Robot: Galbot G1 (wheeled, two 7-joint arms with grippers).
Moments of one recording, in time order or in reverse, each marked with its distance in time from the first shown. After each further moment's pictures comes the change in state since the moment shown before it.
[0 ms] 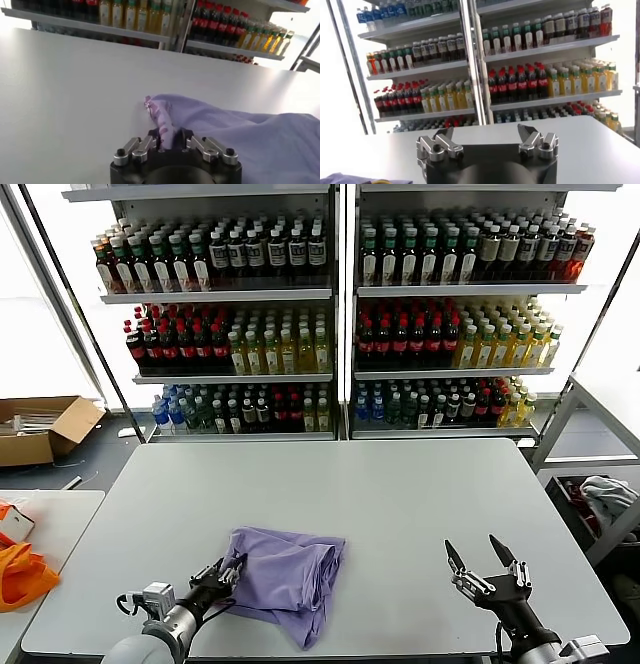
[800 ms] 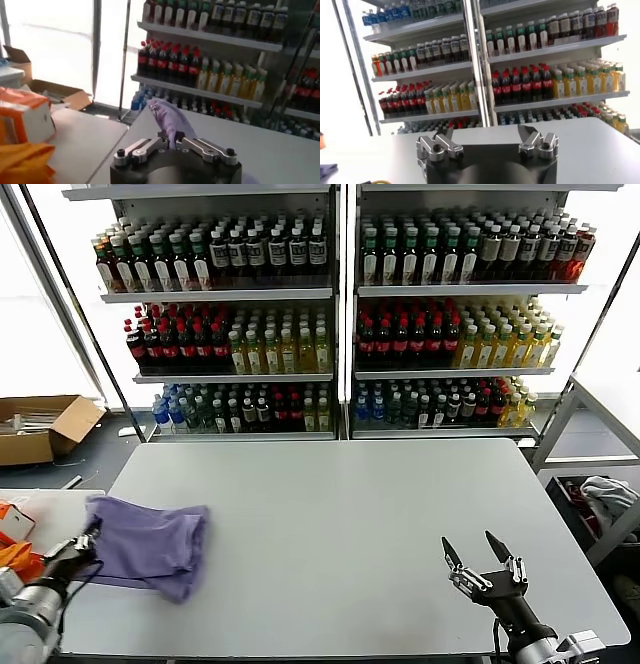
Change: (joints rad) left arm 0.060 0.100 -0.529 -0.015 -0.198 -0.033 -0.043; right arm 0.019 -0.013 -0.015 -0.010 0.011 0.005 -0.006
